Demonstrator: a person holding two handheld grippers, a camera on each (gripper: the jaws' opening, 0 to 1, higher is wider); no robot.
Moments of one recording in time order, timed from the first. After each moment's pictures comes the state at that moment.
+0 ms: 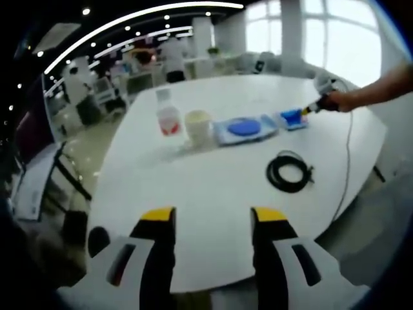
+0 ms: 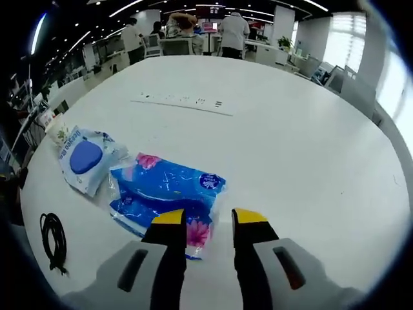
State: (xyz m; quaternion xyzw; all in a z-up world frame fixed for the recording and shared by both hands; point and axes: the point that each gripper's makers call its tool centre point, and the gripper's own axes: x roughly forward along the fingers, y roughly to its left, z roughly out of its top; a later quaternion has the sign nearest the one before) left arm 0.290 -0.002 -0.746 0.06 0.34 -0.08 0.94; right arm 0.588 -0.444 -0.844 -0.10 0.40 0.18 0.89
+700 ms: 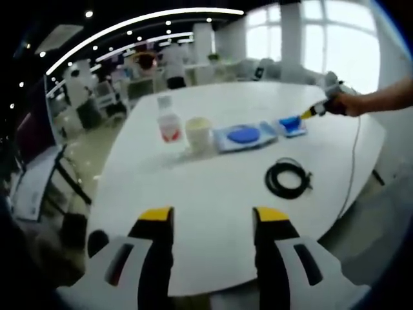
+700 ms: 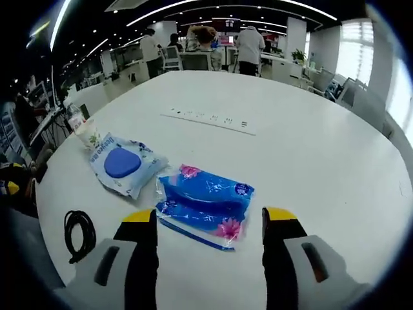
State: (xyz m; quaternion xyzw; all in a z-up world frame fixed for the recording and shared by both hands) left arm 0.292 -0.004 -0.737 0.05 0.31 -0.08 0.94; right arm 0.534 -0.395 -0.785 -0.10 0.36 0.24 0.90
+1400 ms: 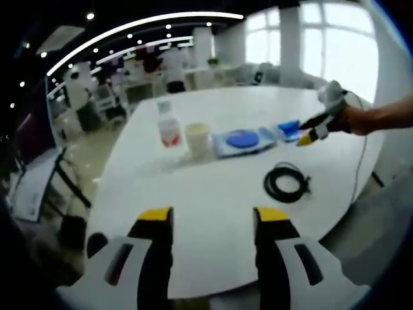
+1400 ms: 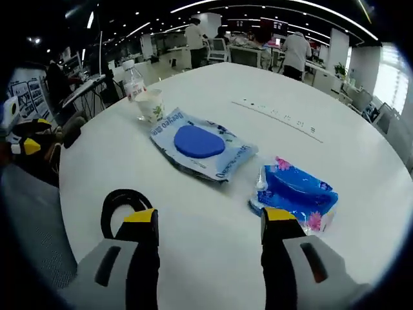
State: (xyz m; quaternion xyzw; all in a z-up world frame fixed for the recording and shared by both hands) left arm 0.292 -0.004 -0.733 0.05 0.30 -0.09 0.95; right arm 0.463 -0.289 -0.814 -0.15 0.36 0.36 0.85
